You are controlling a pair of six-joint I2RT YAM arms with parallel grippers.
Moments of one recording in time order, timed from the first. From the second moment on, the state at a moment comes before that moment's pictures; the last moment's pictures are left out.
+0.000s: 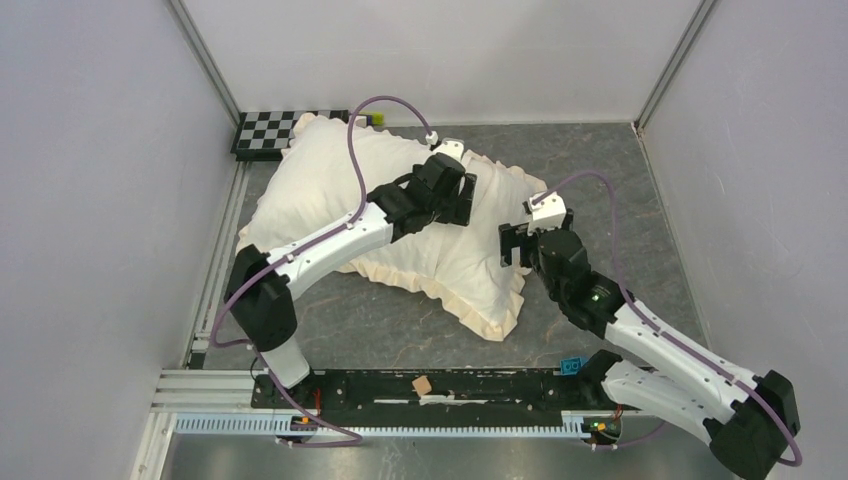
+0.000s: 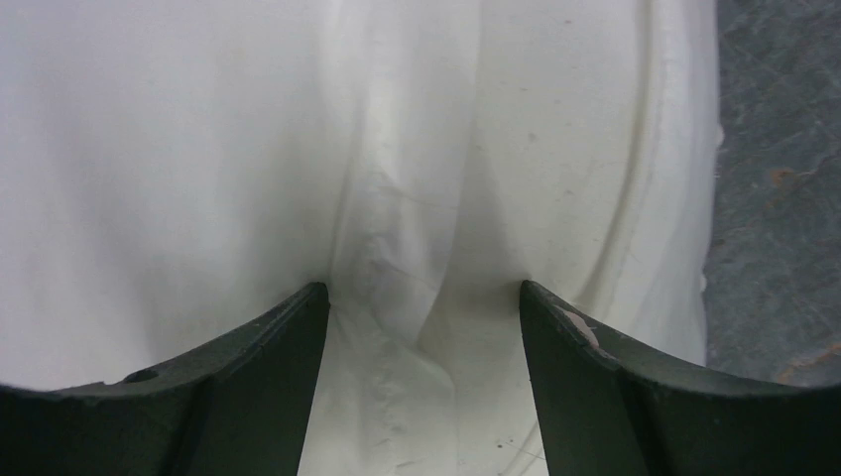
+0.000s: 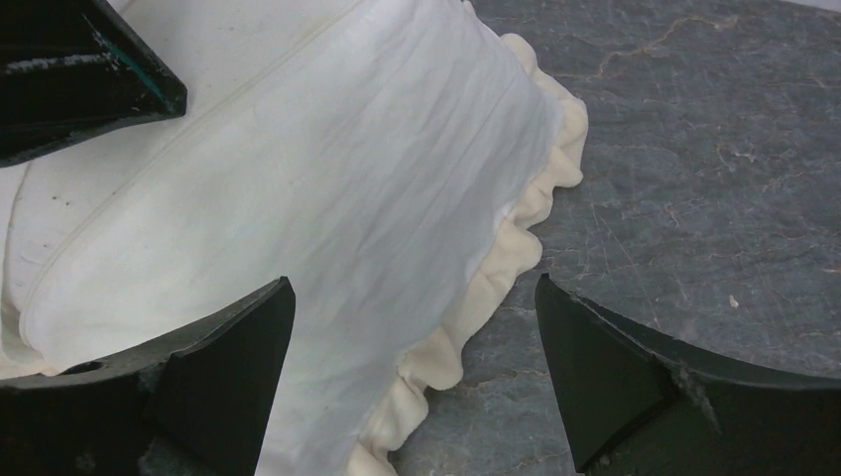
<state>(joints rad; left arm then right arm) -0.83 1.70 1.51 -0.51 -0.34 -0.40 0.71 0.88 0.62 -0.08 0.48 0.11</state>
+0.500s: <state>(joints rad) -0.61 1.50 1.17 -0.27 -0.03 -0.50 0.71 1.31 0.95 -0.04 0.54 0.47</state>
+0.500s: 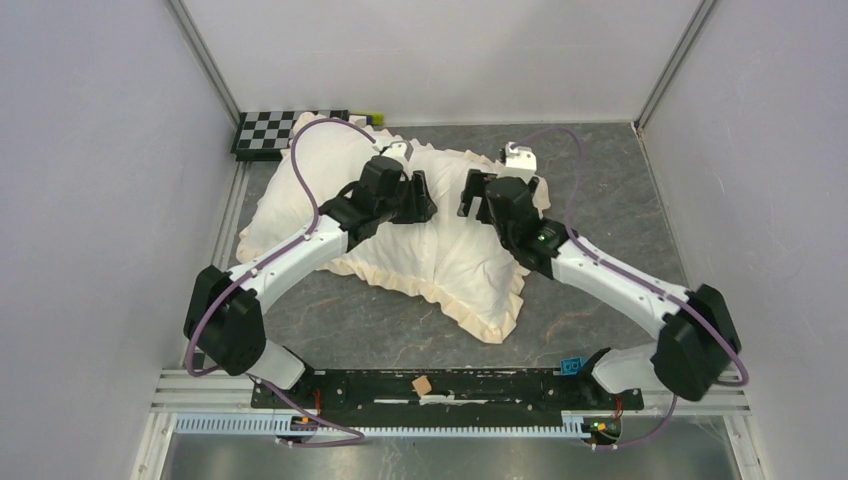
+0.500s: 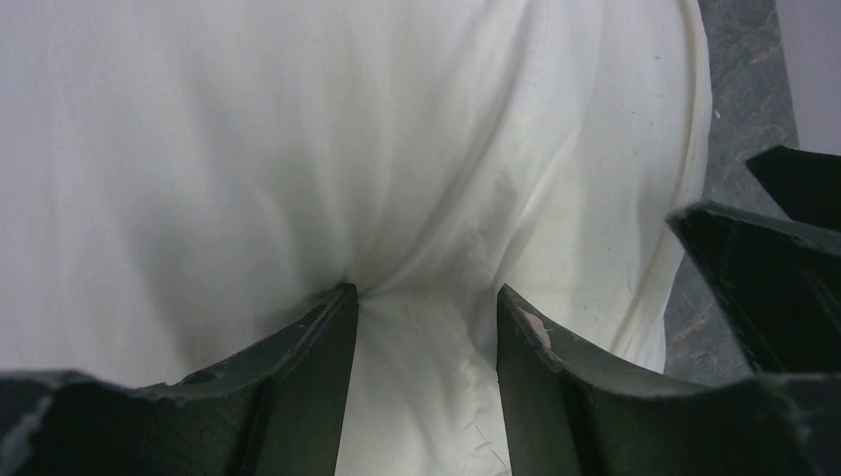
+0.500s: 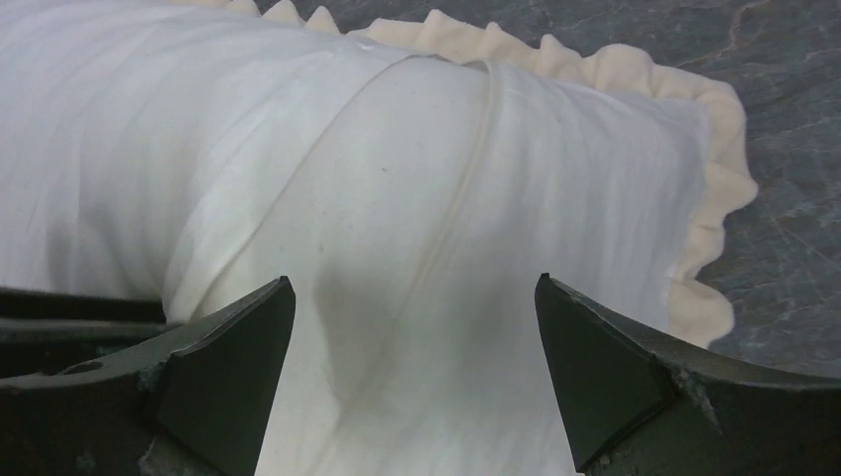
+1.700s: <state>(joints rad) -0.61 1.54 1.16 -0.30 -0.02 -0.50 0.33 1.18 0.48 0.04 0.14 0.39</state>
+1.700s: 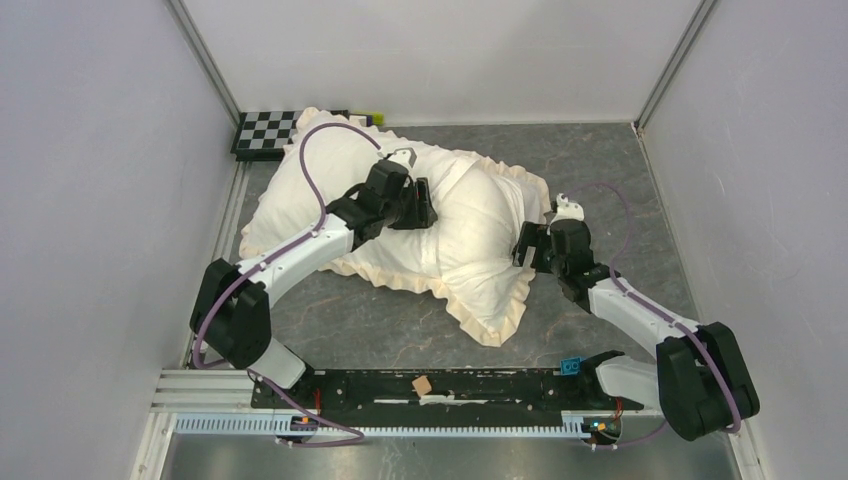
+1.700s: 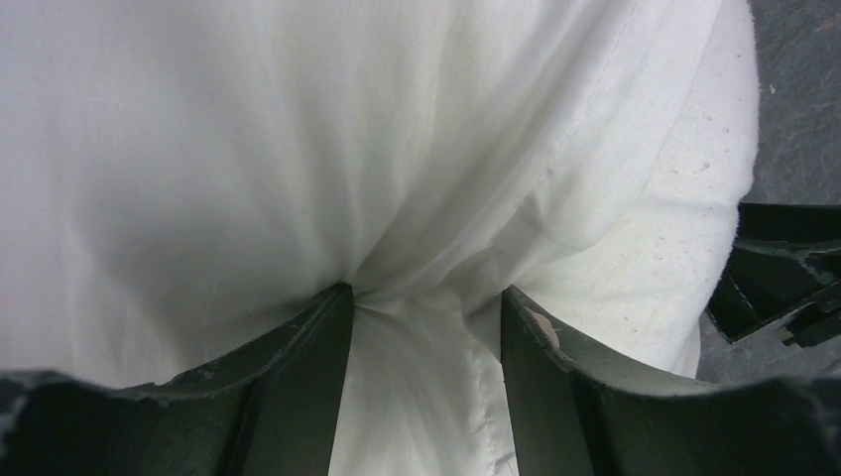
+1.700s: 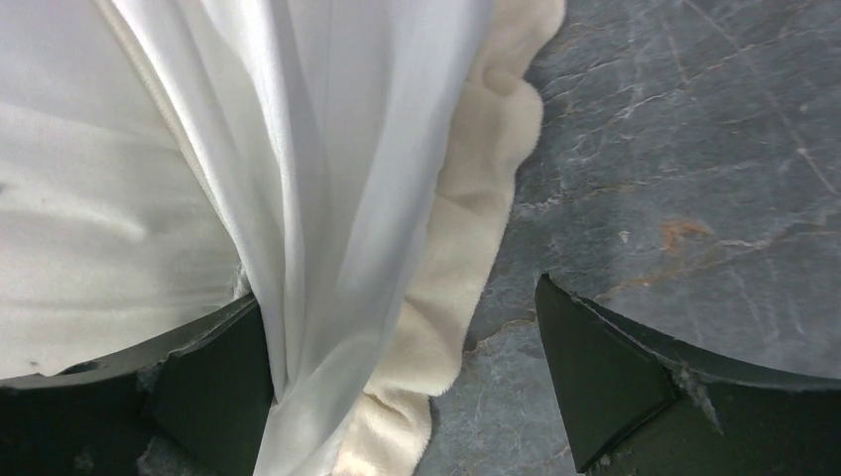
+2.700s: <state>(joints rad) -0.97 1.40 1.26 -0.51 -0.16 -0.43 0.46 1.01 0.21 0.36 -0.20 0.29</state>
